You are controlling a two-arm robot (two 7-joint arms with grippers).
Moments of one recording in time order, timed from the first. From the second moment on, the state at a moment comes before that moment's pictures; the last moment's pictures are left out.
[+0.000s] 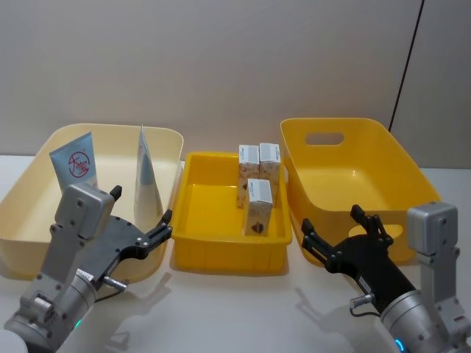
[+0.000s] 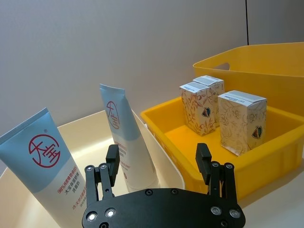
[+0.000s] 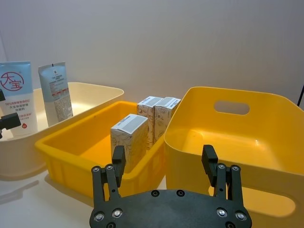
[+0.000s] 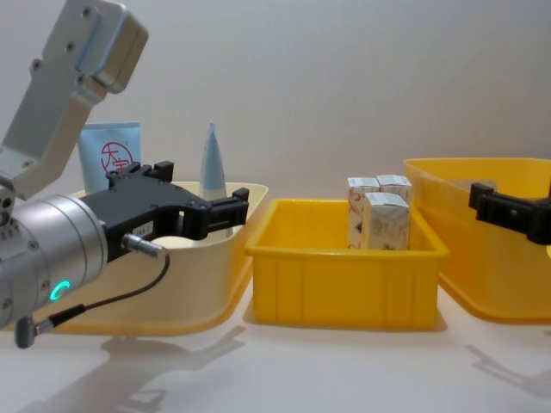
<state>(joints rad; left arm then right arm) -0.24 0.38 0.45 -1.63 -0.20 0.01 -0.01 -0.01 0.34 -0.23 -1.77 0.29 0.03 0.07</state>
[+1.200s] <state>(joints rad) -0.24 0.38 0.45 -1.63 -0.20 0.01 -0.01 -0.01 0.34 -0.23 -1.77 0.29 0.03 0.07</state>
